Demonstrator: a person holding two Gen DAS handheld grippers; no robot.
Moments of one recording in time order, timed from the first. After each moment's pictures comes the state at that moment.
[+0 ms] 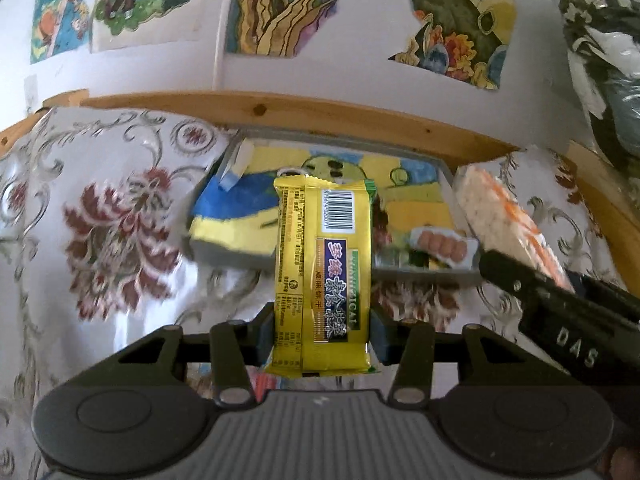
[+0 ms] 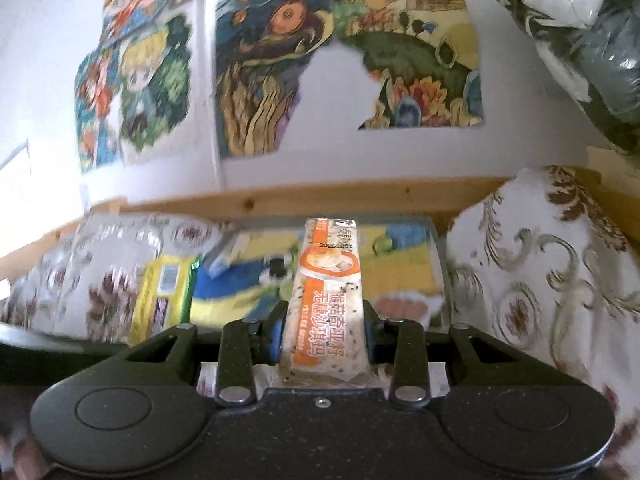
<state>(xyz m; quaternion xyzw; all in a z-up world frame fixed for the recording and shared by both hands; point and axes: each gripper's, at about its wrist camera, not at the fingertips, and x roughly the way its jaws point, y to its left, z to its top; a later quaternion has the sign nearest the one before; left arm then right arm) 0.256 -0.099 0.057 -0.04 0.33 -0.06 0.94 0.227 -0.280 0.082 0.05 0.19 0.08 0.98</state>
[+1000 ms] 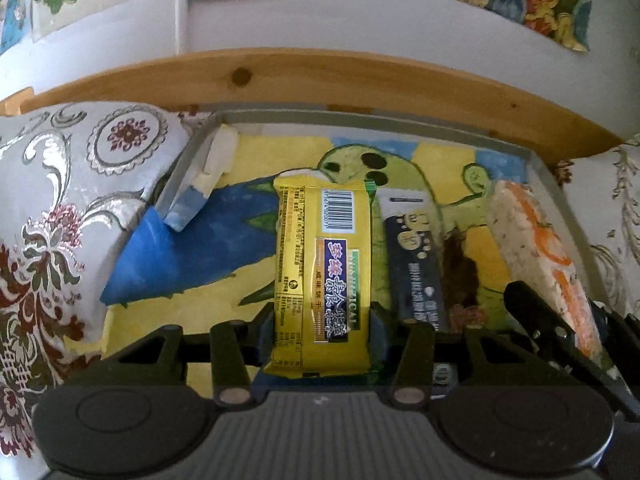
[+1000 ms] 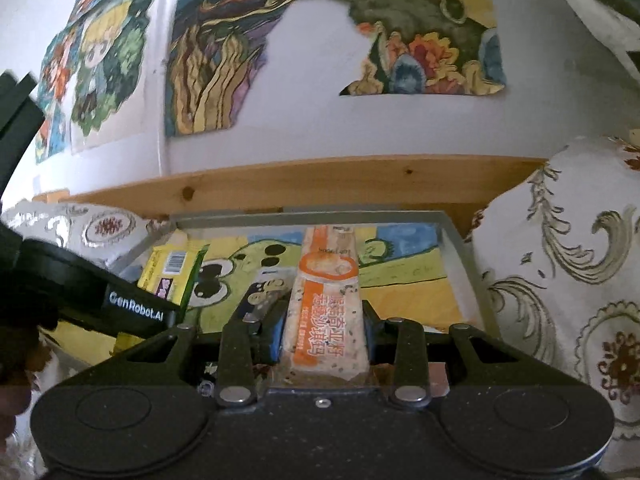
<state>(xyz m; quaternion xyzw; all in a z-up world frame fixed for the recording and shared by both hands) 0.431 -0.114 -0.010 -0.02 0.38 -0.02 0.93 0.375 -0.279 -0.014 0.02 0.15 0.07 0.99</state>
